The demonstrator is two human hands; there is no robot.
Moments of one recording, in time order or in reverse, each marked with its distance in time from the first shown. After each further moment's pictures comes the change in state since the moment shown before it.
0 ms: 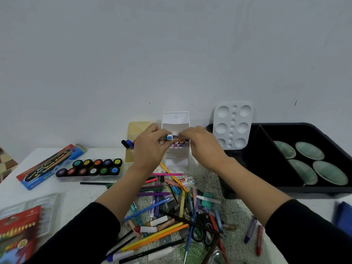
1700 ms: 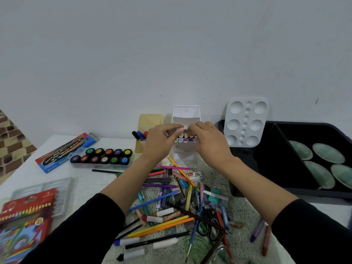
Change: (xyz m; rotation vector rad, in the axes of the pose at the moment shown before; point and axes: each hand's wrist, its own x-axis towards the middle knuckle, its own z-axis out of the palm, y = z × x) left_hand -0.001 -0.007 0.001 -0.191 -0.144 -0.284; right_hand -0.001 -0.006 0.014 -0.119 0.044 0.007
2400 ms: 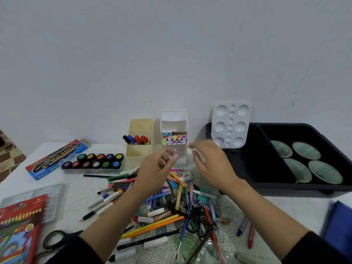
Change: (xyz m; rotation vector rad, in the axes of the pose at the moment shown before) left_hand -0.077 0.030 0.004 0.008 -0.168 -0.013; right_hand -0.067 -0.003 -0.034 0.223 0.016 0.073
